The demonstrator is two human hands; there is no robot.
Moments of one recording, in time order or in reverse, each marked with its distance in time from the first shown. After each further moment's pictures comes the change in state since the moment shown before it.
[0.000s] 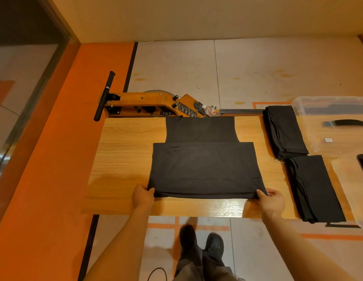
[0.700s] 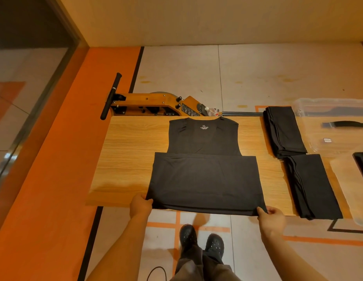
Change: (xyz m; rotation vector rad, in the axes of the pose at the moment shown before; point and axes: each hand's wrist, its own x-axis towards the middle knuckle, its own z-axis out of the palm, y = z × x) left_hand -0.027 -0.042 -0.015 0.094 -0.036 0.009; right_hand -0.031 0.055 -0.017 -0.048 0.017 0.010
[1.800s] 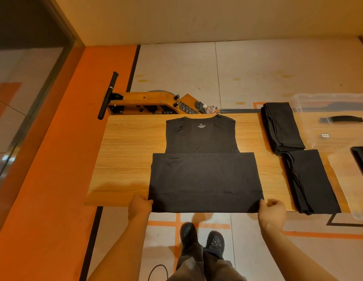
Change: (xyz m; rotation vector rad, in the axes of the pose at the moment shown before) left_hand -0.006 0.001 0.001 0.079 0.032 -0.036; right_hand 0.010 -0.005 0.000 -0.109 0.085 -0.064
